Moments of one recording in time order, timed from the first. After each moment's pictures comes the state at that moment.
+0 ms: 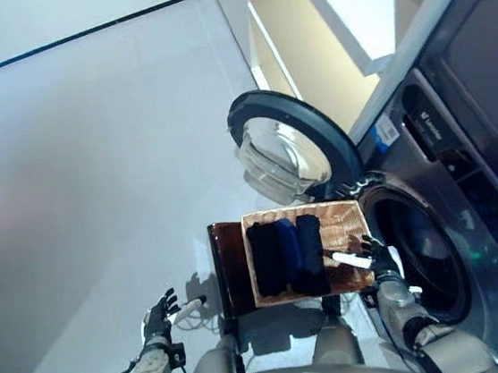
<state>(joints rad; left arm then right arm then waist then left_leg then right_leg) -0.09 0.20 -0.24 1.27 -0.43 -0.36 0.11 -0.29 -0.28 0.25 1.24 0.33 -0.25 -0.27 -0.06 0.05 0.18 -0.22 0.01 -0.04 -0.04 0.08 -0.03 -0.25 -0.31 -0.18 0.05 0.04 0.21</state>
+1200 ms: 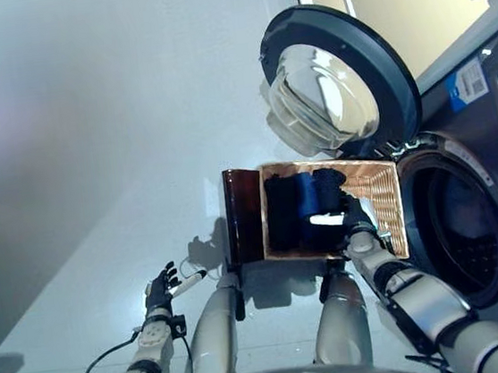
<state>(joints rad) -0.20 0.21 -0.25 1.27 -0.42 -0.35 0.14 -0.60 -0.26 0.37 1.35 0.18 -0.15 -0.39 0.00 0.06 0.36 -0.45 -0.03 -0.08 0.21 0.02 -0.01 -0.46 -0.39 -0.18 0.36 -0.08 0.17</state>
